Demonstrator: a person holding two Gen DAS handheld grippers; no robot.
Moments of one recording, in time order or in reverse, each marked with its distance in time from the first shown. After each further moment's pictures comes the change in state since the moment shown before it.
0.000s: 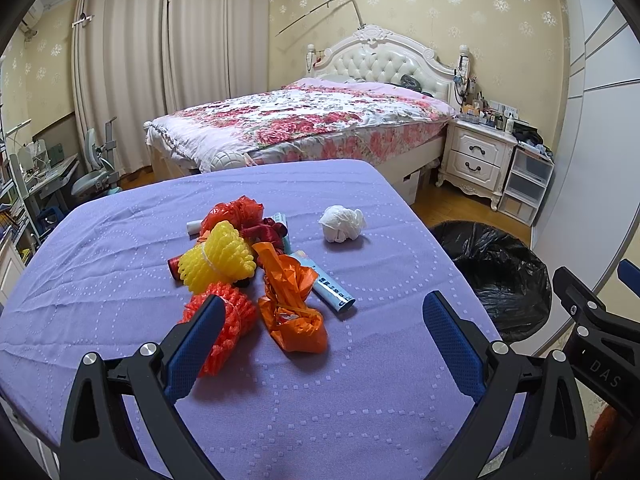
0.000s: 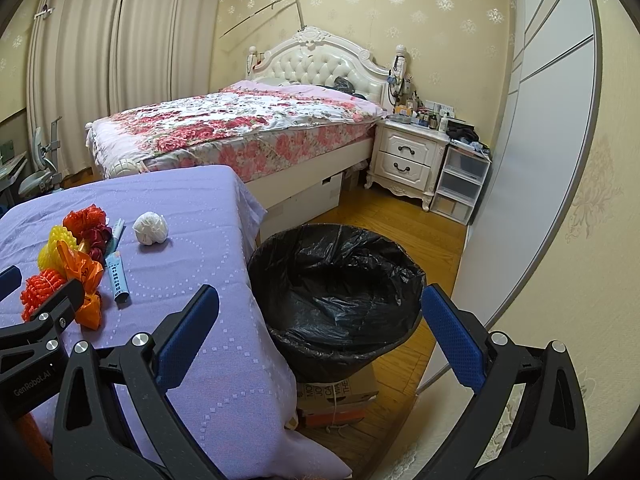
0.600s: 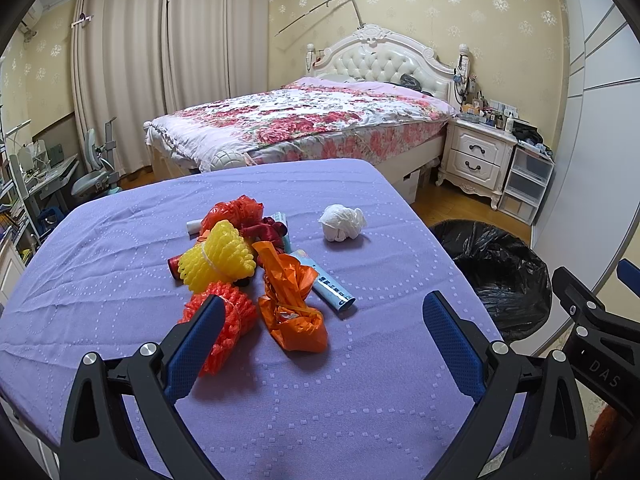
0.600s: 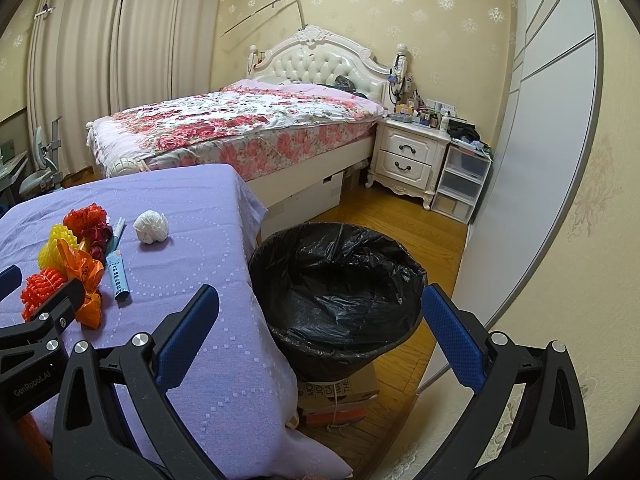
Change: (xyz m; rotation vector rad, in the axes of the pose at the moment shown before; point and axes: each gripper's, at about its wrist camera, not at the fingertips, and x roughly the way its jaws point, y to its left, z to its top) left arm -0.001 -0.001 0.001 0.002 0.001 0.001; right arm 0.000 0.000 0.000 0.000 0.002 0.001
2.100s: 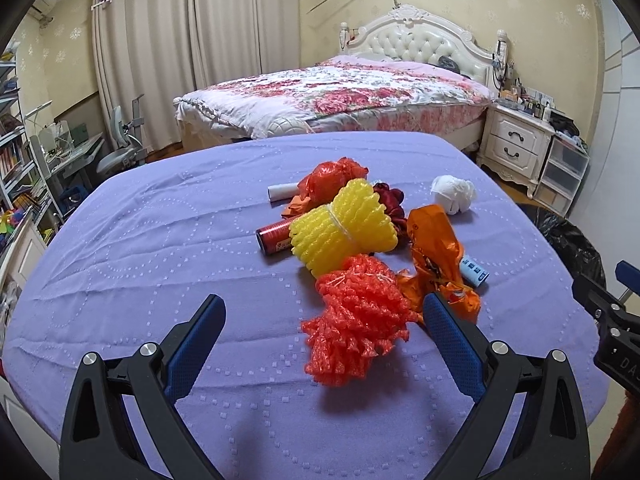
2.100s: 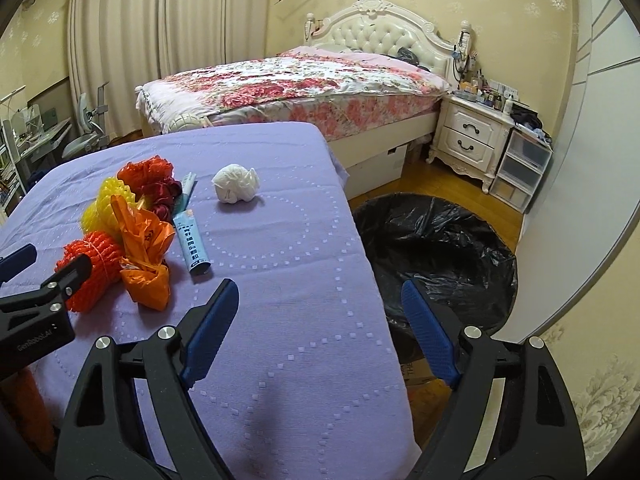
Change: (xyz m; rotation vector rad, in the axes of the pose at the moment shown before) left arm 0.028 0.086 -0.024 -0.033 0.098 0.102; right arm 0.026 0.078 -0.020 -0.086 0.132 0.185
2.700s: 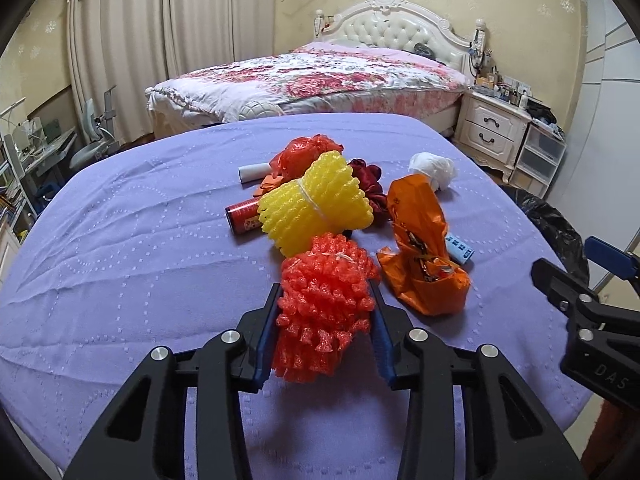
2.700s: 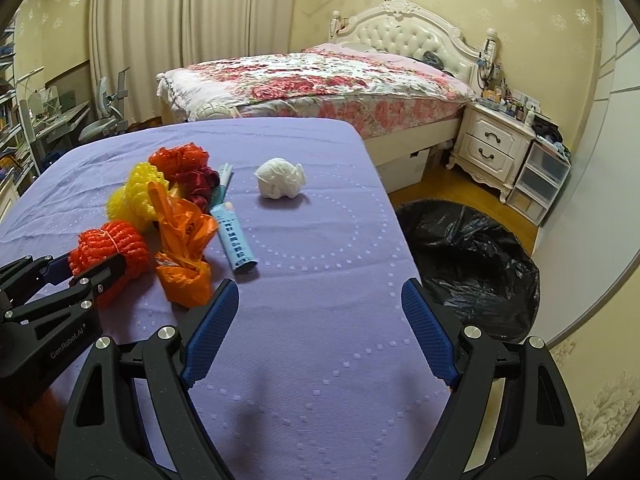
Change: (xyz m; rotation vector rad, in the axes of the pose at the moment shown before) left arm -0.001 0.004 -0.009 0.027 0.036 -0.113; right arm 0.005 0.036 0.003 -0.074 0.003 0.049
